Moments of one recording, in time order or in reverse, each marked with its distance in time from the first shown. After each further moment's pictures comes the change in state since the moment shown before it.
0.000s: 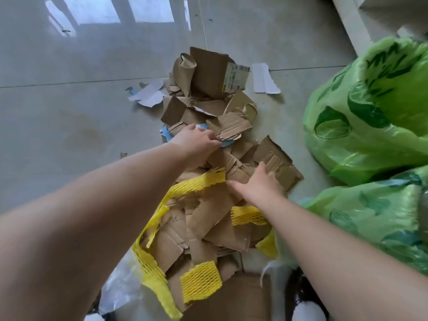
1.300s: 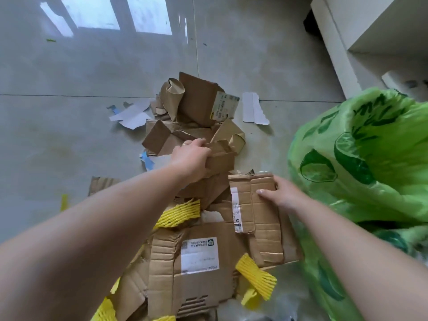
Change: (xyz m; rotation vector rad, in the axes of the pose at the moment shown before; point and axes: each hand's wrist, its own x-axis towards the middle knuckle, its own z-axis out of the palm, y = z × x) left_hand 0.059 -0.002 -0.001 -0.512 0.018 -0.354; right_hand 0.090 0.046 -0.077 0.194 -0.093 -0.232
